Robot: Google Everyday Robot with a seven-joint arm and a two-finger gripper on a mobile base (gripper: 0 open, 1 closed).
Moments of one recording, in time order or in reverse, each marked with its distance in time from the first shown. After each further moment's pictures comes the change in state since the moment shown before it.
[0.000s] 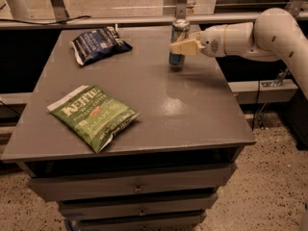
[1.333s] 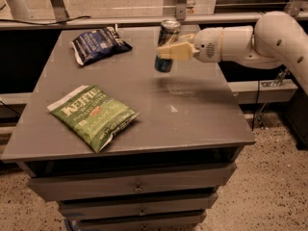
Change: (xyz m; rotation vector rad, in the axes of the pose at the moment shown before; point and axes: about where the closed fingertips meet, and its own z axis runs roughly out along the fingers) arm -0.022 0.084 -0.004 -0.146 -0.070 0.020
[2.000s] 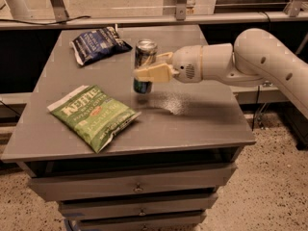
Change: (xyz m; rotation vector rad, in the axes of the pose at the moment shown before) arm 0.024 0.085 0.037 -0.099 0.026 -0.017
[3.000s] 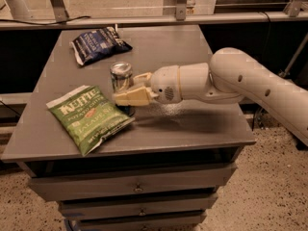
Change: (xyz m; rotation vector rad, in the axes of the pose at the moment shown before) arm 0.037 0.057 0.045 -0.085 0.048 -0.011
